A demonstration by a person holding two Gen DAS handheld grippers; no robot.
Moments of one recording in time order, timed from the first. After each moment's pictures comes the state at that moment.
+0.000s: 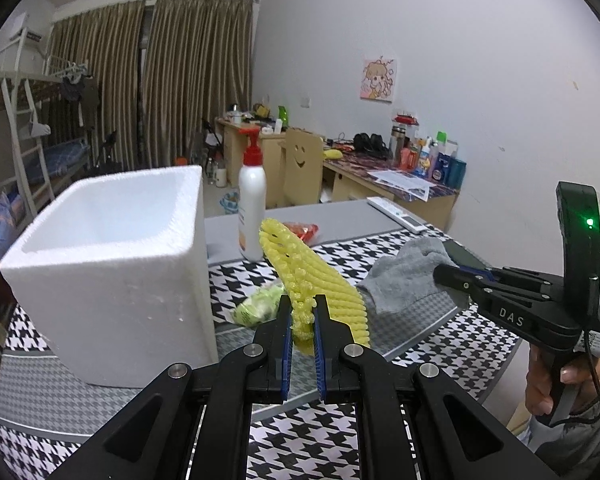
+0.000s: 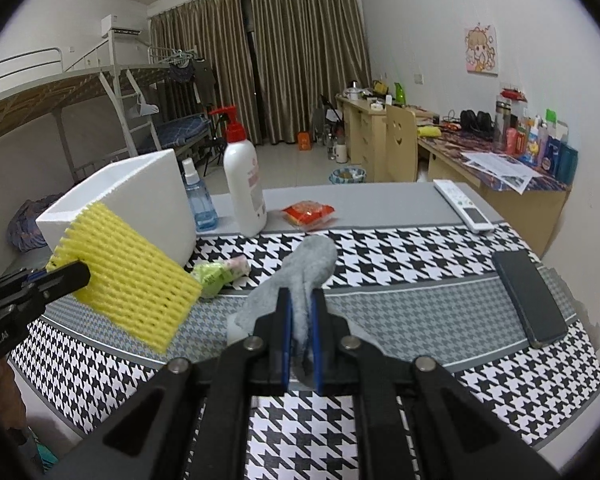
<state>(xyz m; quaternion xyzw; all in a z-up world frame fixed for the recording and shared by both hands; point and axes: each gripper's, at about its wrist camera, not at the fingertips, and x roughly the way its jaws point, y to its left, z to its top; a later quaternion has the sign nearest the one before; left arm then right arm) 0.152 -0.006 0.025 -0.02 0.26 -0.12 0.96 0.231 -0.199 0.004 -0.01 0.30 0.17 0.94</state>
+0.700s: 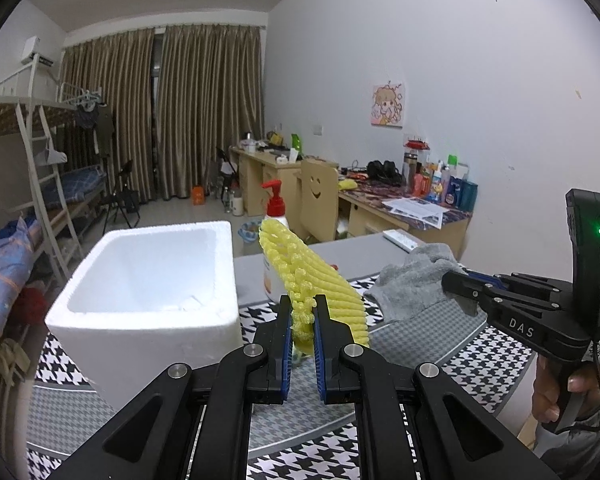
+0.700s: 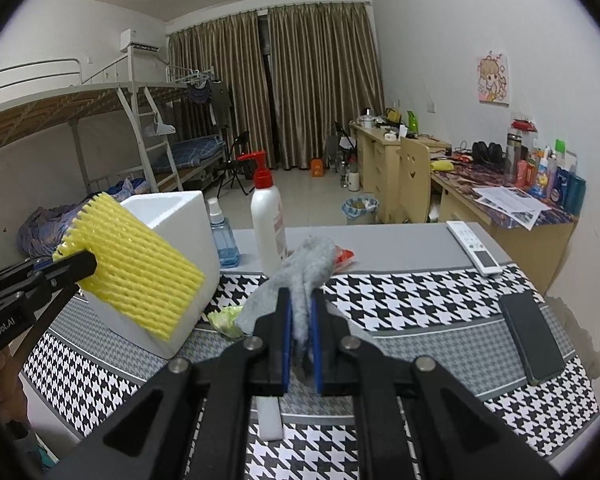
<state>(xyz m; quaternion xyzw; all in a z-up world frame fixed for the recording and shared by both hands) 0.144 0.009 0.059 -0.01 0.22 -0.09 0.97 0.232 -0.186 0.035 -0.01 0.25 0.19 0.95</state>
